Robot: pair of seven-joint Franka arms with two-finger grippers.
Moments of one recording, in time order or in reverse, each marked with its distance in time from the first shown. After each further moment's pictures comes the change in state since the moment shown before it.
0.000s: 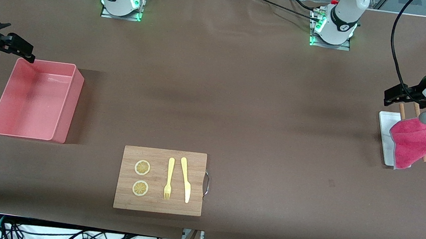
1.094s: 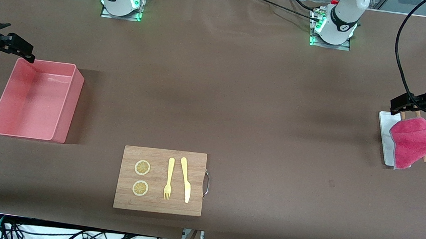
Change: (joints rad) left arm 0.007 0.043 0.010 0.040 0.030 0.038 0.005; right arm 0.000 0.000 0.000 0.000 0.000 0.000 0.000
